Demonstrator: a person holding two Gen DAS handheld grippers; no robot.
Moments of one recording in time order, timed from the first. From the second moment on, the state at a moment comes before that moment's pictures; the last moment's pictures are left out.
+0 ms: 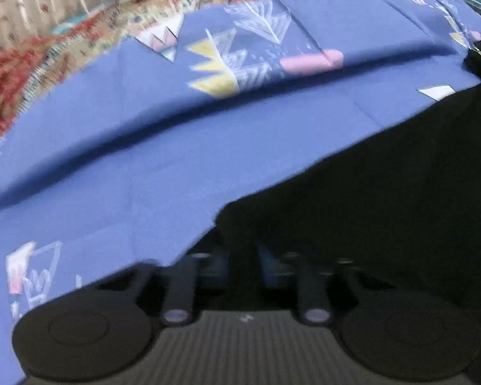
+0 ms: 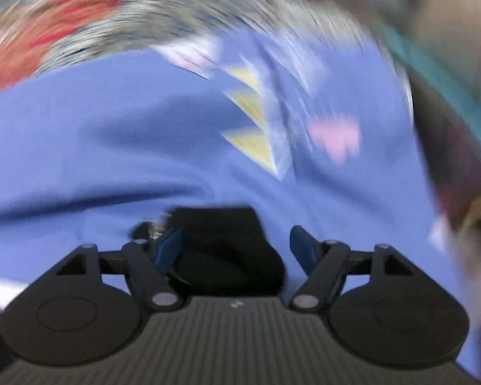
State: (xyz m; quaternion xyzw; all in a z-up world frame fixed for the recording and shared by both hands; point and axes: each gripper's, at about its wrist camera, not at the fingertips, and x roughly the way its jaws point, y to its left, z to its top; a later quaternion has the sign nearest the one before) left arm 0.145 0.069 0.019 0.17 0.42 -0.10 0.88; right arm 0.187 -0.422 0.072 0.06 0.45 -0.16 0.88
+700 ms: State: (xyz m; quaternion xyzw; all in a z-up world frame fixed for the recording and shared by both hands) left arm -0.184 0.089 0.109 0.08 0.29 -0.09 0.95; right arm -0.215 -0.529 0.104 0.44 0.24 -0.16 0.85
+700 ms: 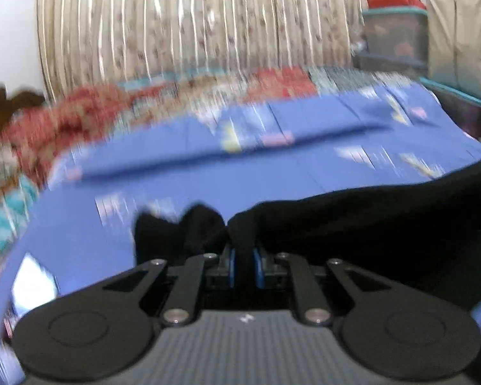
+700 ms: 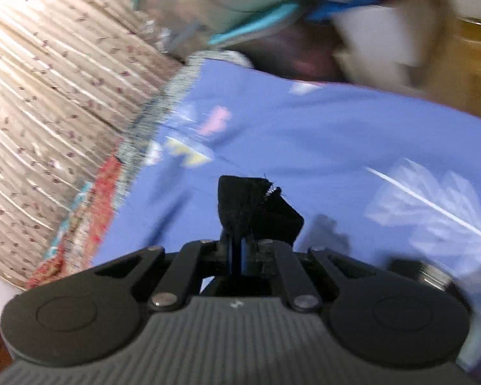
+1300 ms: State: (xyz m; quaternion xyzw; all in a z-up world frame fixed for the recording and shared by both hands) left arm -0.241 0.220 0.120 -0.13 0.32 -0.02 0.94; right arm -0.292 -0.486 0.095 0.37 0.18 -0.31 0.86
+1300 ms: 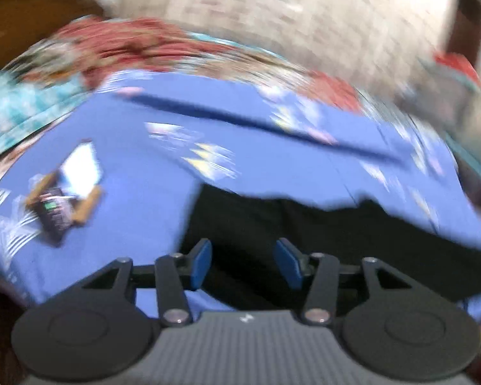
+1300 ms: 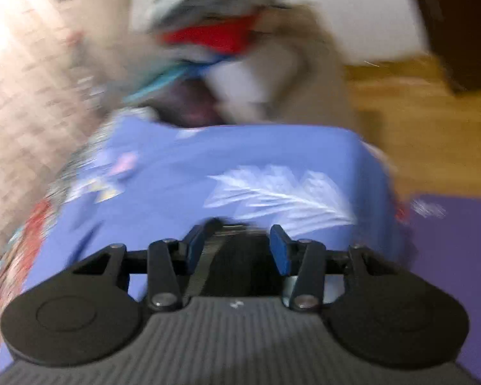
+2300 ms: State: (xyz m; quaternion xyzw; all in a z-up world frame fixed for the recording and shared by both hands) left arm -0.204 0.232 0.111 -0.20 0.28 0.01 0.94; right arm -0.122 -0.191 0.028 0.25 0.43 0.20 0.84
